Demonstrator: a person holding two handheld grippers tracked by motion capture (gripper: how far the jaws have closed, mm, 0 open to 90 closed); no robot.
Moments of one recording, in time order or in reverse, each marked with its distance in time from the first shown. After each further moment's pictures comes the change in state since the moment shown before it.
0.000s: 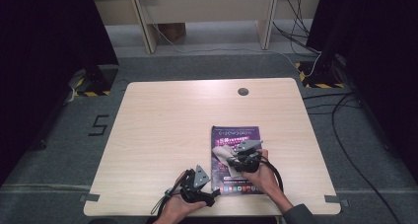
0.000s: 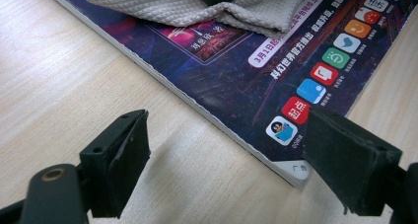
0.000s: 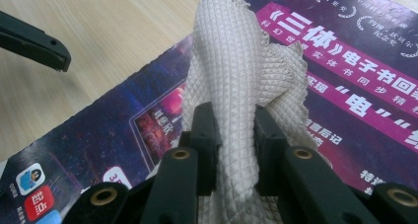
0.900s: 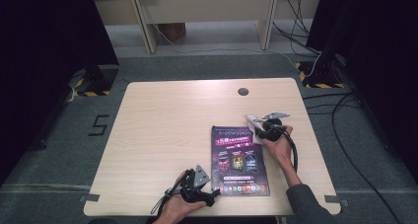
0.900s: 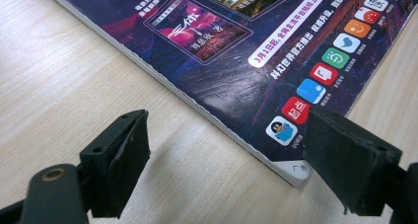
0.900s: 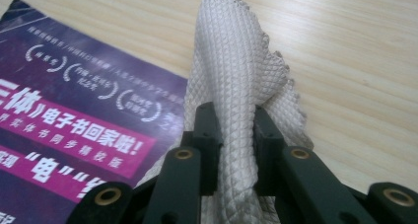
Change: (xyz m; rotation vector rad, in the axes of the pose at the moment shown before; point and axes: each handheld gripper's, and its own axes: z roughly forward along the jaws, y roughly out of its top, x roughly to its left) left arm 0.001 0.000 0.000 0.001 -0.008 -0.001; right arm -0.124 0.004 -0.011 -0.056 -0.296 0.269
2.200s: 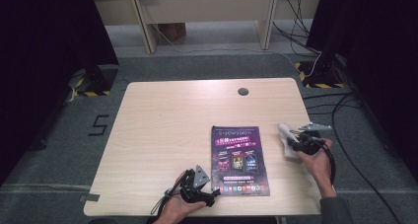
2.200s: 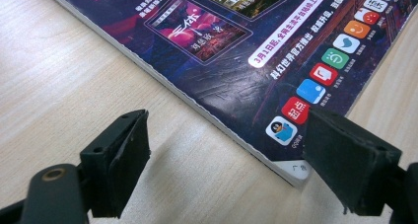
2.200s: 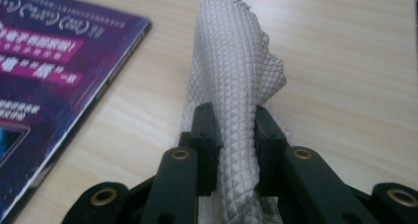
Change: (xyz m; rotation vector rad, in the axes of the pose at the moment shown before) left arm 0.000 -0.001 0.000 -0.007 0.005 -0.003; right arm -0.049 -0.052 -0.087 0.038 -0.083 0.049
